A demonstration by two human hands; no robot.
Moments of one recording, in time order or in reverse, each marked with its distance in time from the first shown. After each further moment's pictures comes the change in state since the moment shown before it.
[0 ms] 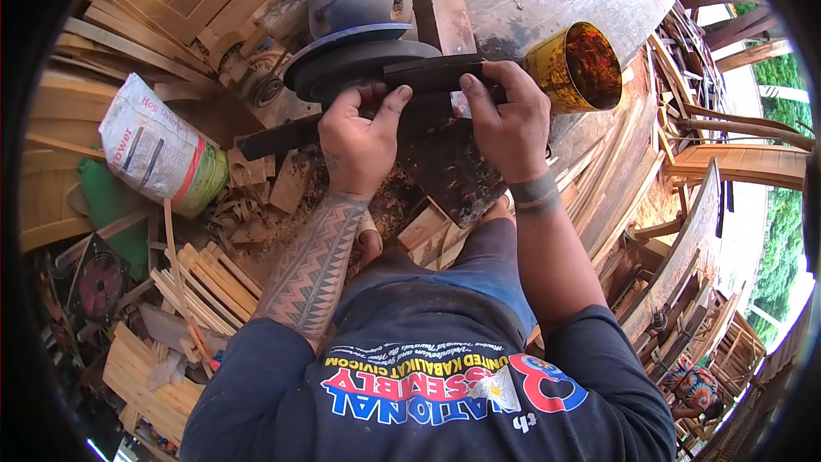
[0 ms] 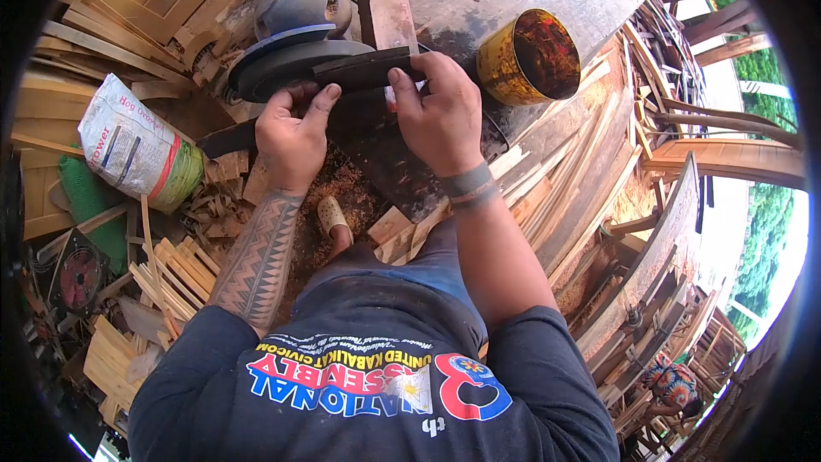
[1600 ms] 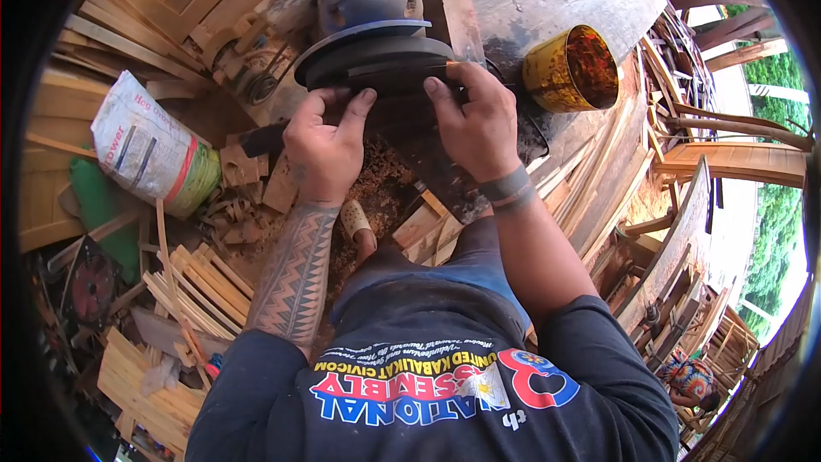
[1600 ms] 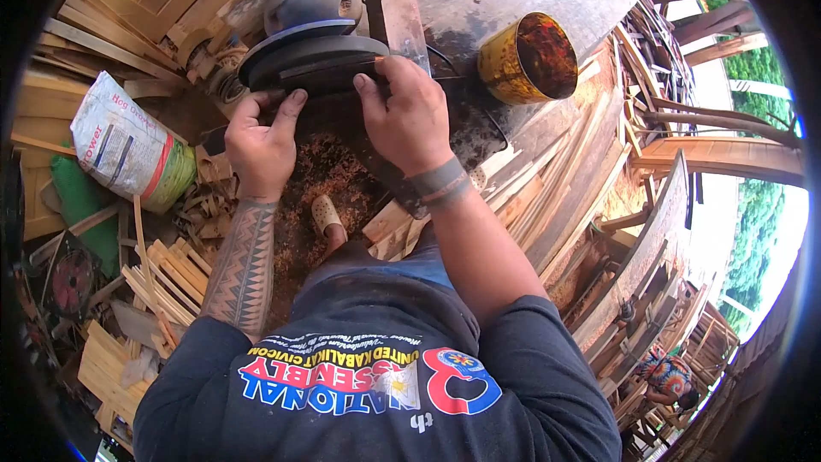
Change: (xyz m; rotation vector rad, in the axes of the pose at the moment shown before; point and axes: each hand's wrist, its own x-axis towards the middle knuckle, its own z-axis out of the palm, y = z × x) left_hand 0.008 -0.010 -0.054 0.122 0.066 0.126; right_hand -0.010 -0.033 0.038 -0.021 -0.055 -0.042
